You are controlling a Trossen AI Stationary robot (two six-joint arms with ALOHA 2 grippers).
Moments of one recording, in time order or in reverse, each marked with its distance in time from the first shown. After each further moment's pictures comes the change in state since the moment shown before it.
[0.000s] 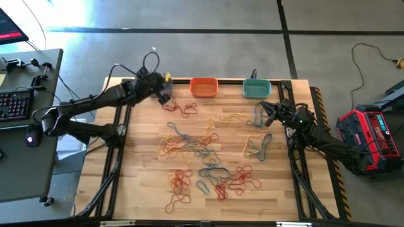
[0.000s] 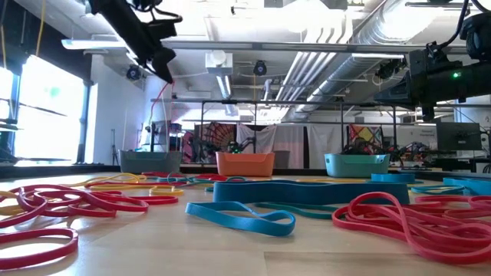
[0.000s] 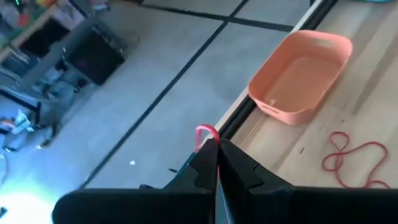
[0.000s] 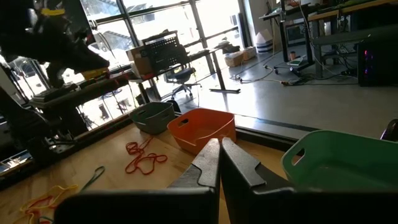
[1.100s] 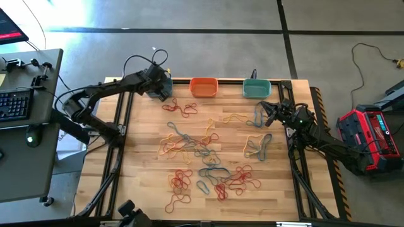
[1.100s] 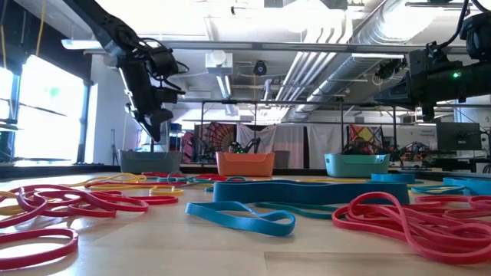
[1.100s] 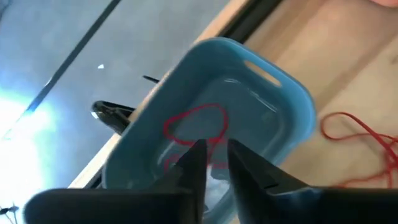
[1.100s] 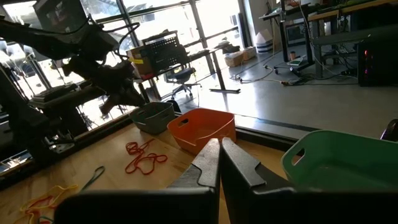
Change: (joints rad) left arm 0.309 0.367 0.000 -0.034 0.218 -0.009; right arm 0.000 0.000 0.000 0.000 0.000 0.000
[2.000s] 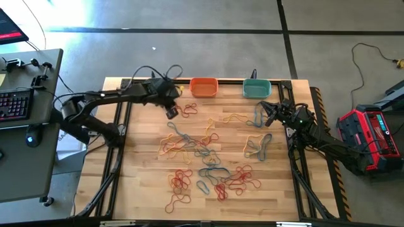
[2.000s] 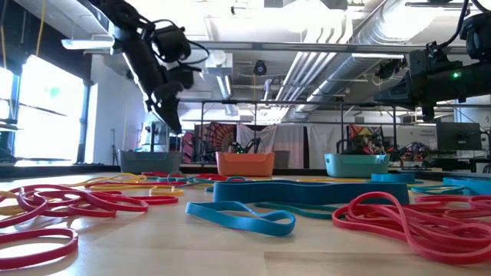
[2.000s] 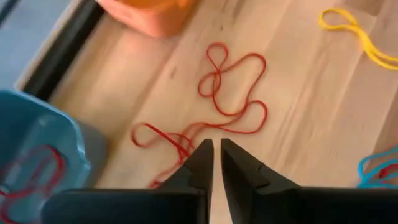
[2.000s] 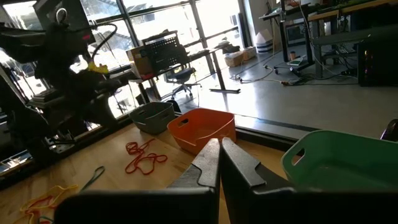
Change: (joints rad) left arm -0.292 -0.040 0.000 -0.059 0.233 -0.145; right arm 0.000 0.000 0.000 0.000 0.000 0.000
